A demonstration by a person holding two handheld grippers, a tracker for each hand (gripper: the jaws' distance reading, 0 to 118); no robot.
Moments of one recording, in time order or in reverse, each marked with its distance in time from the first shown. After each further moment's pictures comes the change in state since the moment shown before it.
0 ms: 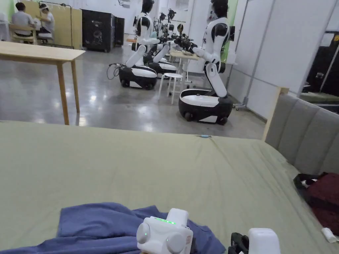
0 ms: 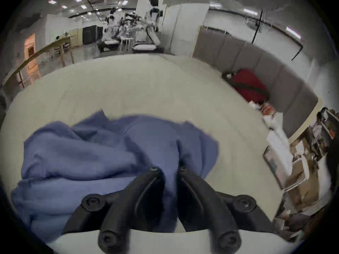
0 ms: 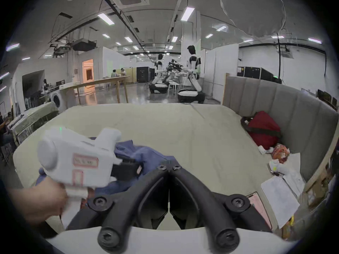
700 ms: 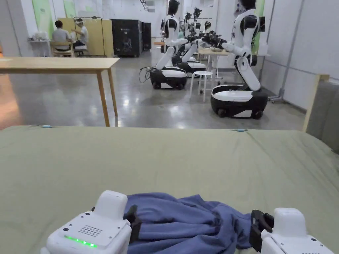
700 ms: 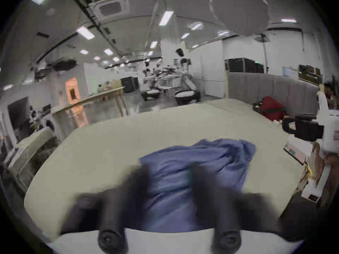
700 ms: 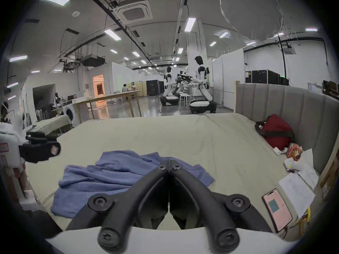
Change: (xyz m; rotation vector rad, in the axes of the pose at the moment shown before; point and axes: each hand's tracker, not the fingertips) left arm -0.135 -0.103 0.285 0.408 0.375 -0.035; right arm -0.063 0.000 0.028 0.119 0.115 -0.058
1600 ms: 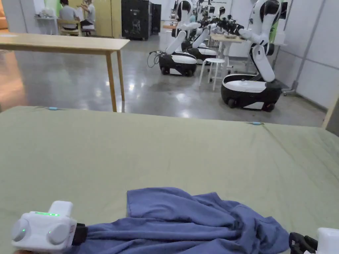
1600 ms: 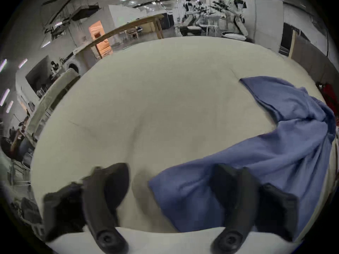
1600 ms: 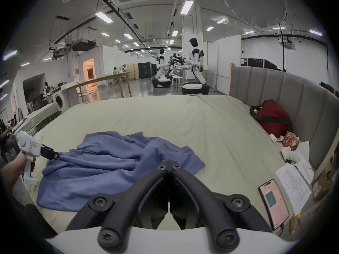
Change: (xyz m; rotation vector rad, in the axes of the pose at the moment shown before) left arm -0.166 -0.083 -0.168 -0.540 0.248 0.130; right arm 0.033 -0.016 -0.047 -0.186 -0.104 0.015
